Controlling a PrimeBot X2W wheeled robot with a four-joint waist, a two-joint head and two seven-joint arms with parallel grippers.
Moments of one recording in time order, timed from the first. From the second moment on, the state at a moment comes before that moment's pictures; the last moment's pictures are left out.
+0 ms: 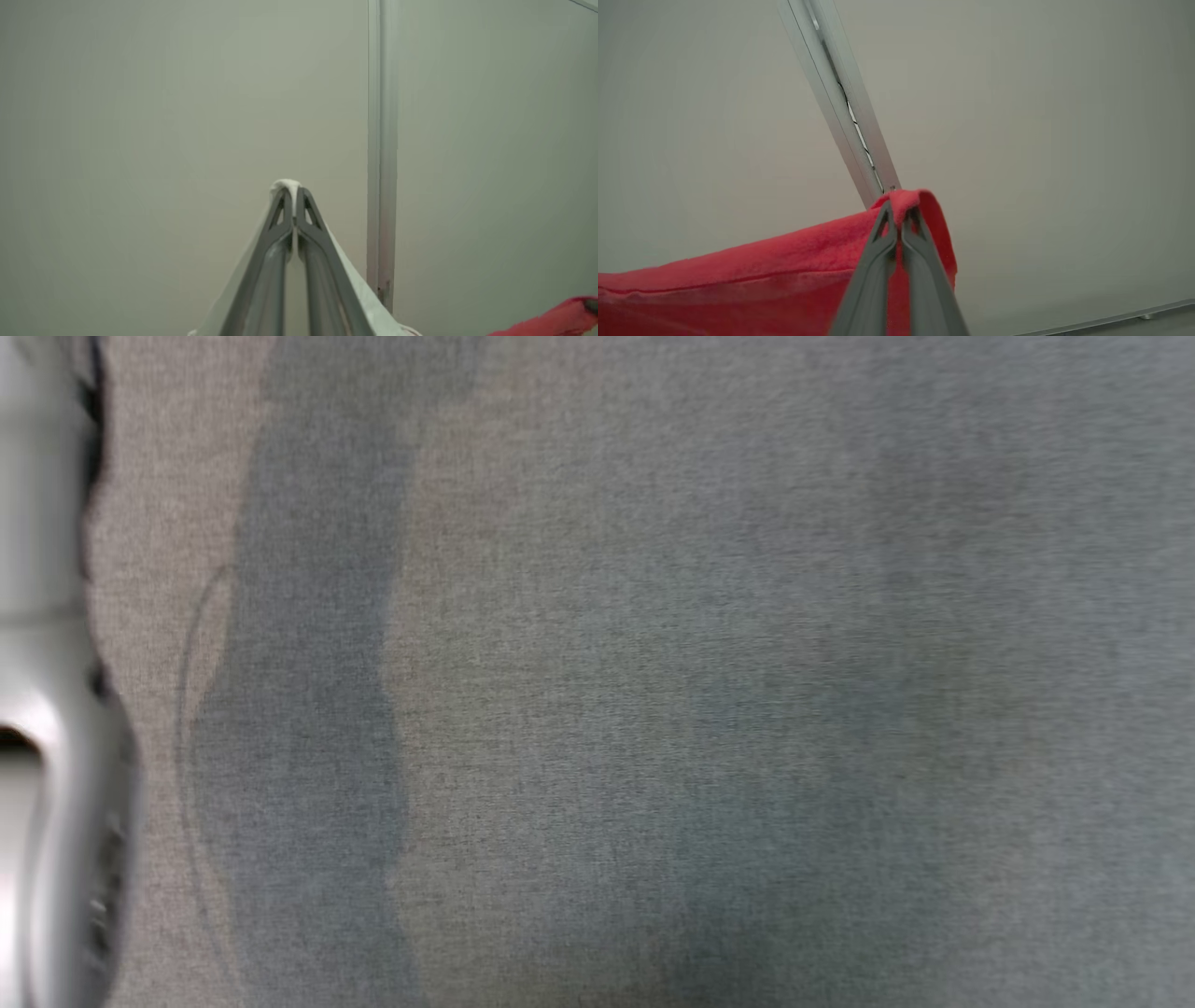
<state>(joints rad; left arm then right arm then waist) -1.56 0.12 -0.17 0.65 -0.32 -0.09 -0.26 -1.53 -0.11 -0.03 0.94 0.38 0.13 -0.22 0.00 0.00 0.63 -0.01</state>
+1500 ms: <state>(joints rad) 0.02 0.05 -0.13 0.00 -0.40 -0.09 -0.26 -0.24 -0.16 0.04 0.34 0.64 0.13 -0.26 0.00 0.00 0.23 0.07</state>
